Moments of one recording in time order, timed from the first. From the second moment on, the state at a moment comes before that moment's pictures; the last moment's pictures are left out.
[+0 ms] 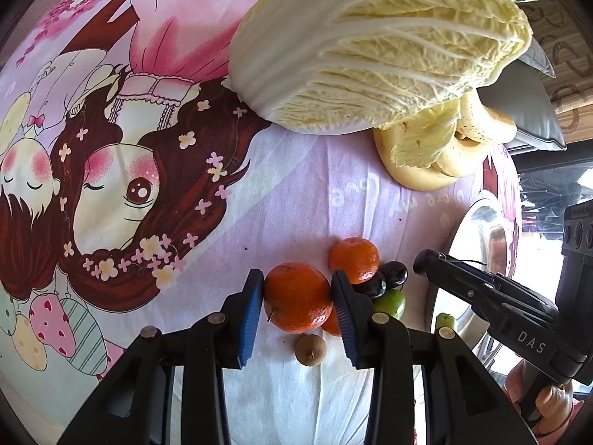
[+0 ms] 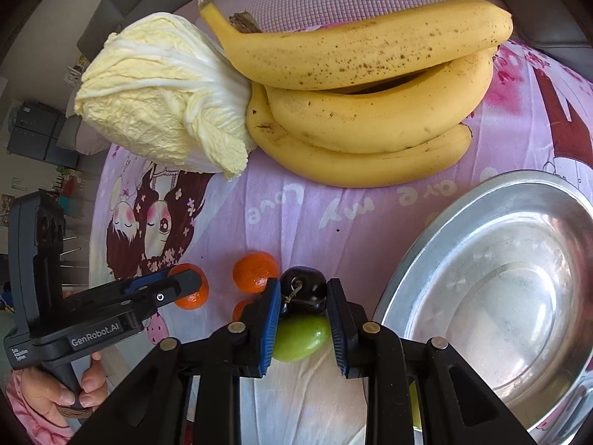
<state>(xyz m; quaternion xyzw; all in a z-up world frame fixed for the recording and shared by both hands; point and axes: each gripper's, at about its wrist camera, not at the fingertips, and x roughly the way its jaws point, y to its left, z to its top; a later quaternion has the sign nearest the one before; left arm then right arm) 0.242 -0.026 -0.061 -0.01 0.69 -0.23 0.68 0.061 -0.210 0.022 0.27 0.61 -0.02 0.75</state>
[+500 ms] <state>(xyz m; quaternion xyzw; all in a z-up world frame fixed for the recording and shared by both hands) 0.216 -0.090 -0.040 0.01 0.69 -0.25 0.68 0.016 -0.261 0.049 0.28 0.59 -0.05 0.76</state>
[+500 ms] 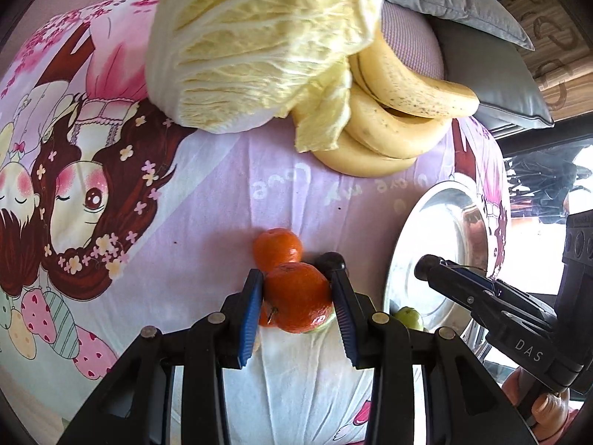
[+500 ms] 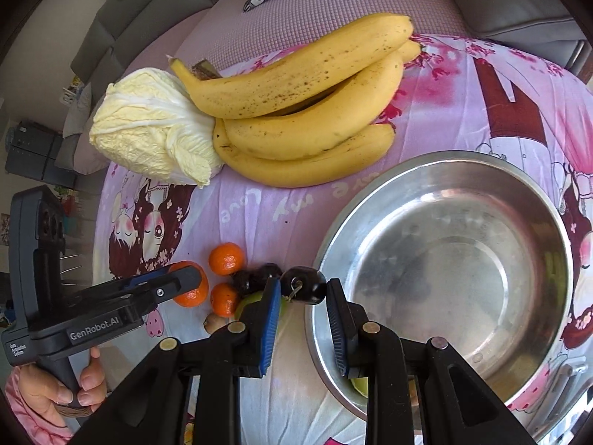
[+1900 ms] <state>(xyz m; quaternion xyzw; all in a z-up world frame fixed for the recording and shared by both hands) 0.147 -0.221 -0.056 0.08 0.68 -0.32 0.65 -0.074 -0.358 0.014 0.32 0.61 -0.15 0.70</state>
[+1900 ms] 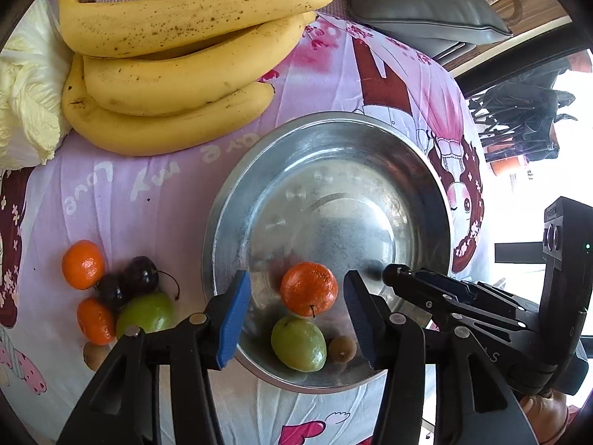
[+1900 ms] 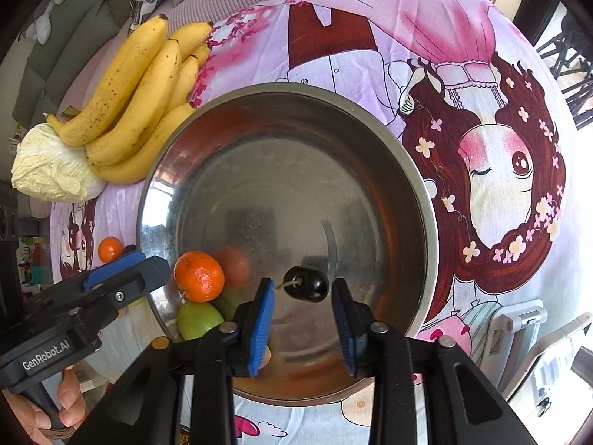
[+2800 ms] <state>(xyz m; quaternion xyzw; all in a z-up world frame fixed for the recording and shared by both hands) 0.195 -0.115 -0.063 0.05 0.69 -0.14 0.71 -0.043 -0.321 0.021 0.28 0.62 -0.16 0.71</state>
